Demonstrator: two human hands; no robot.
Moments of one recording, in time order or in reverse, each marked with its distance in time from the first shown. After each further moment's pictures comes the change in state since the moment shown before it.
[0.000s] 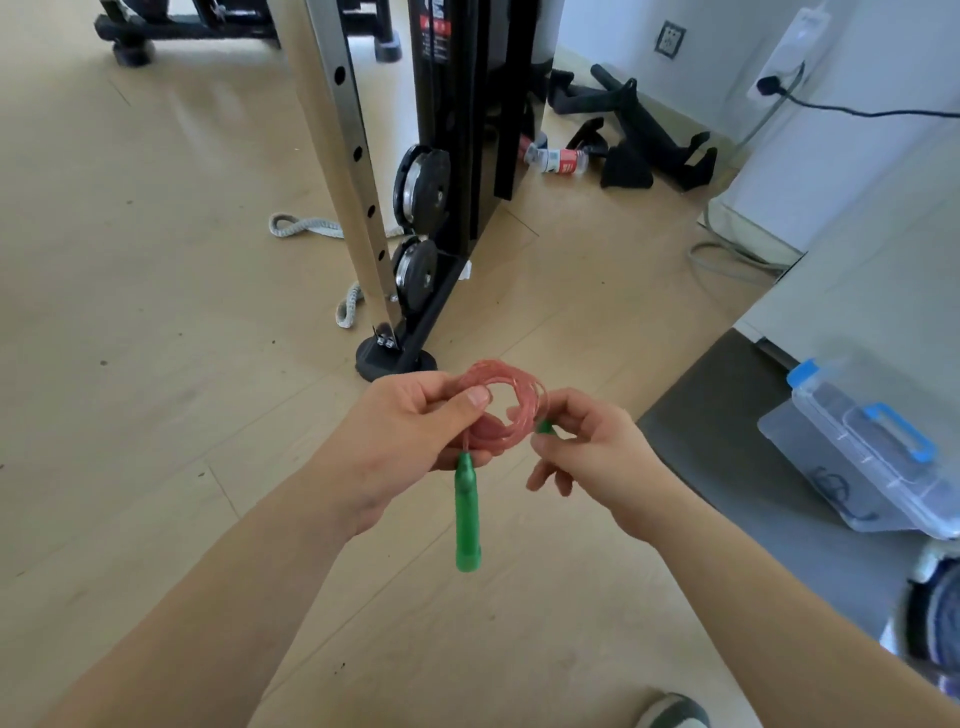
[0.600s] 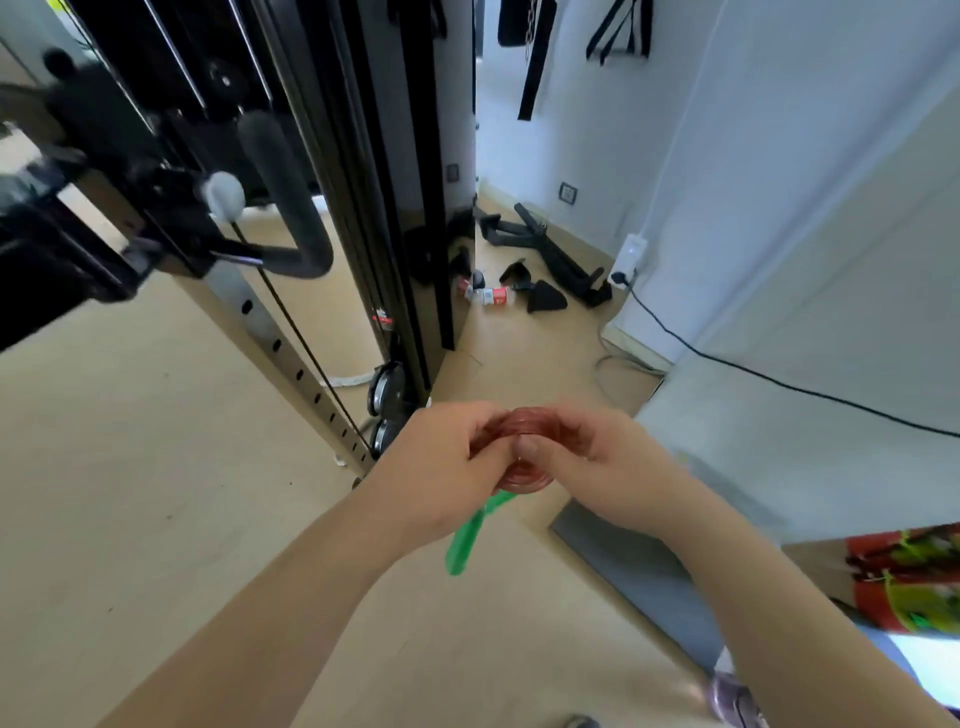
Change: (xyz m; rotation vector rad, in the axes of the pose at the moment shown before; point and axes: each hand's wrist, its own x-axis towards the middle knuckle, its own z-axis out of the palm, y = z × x) left_hand -0.083 0.438 0.092 0.581 -0.130 0.307; right_hand -0.113 -0.438 -0.185 -0.310 -0.024 -0.202
